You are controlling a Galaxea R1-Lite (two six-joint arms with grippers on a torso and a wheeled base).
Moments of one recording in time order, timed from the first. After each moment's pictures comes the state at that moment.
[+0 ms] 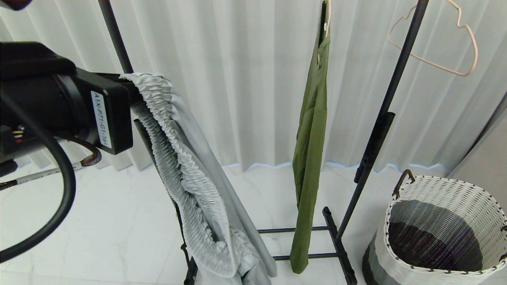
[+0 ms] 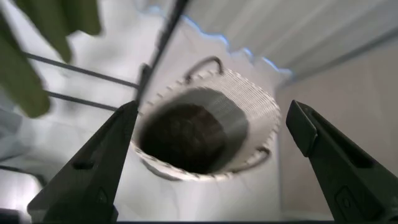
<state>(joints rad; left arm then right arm) -0.84 1.23 -1.15 0.03 0.51 0.26 0.24 0.99 -1.19 0.57 -0.22 -0.33</state>
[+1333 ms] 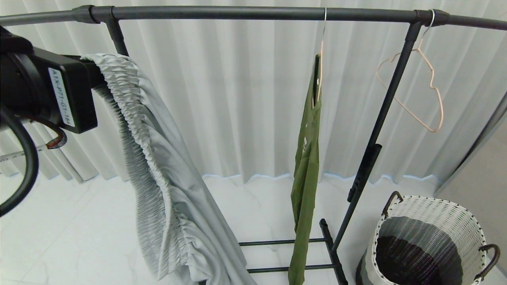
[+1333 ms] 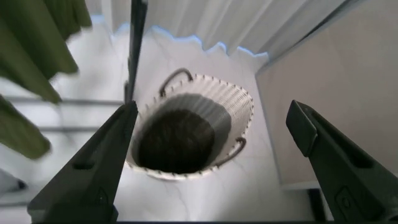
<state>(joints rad) -0.76 1.18 -1.17 0.02 0.51 0.30 0.11 1.00 -1.16 0.49 -0.21 -0.18</state>
